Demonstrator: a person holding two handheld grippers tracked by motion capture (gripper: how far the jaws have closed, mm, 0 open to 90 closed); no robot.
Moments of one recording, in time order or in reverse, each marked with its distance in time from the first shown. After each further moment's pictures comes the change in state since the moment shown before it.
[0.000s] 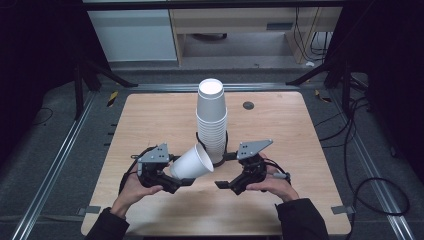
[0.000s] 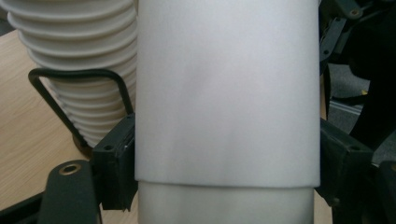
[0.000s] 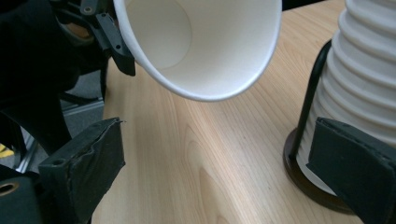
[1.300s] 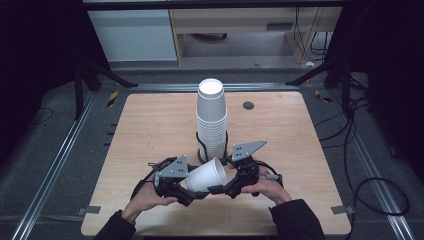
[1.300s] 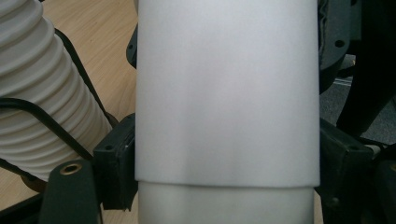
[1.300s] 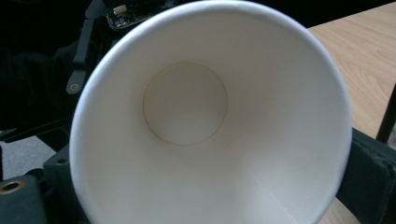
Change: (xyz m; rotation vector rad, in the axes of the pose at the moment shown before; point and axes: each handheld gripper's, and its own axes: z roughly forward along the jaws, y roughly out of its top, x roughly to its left) left arm -0.030 0.004 0.034 0.069 -0.049 0.128; right arm 0.006 0.002 0.016 -0.059 0.167 0.051
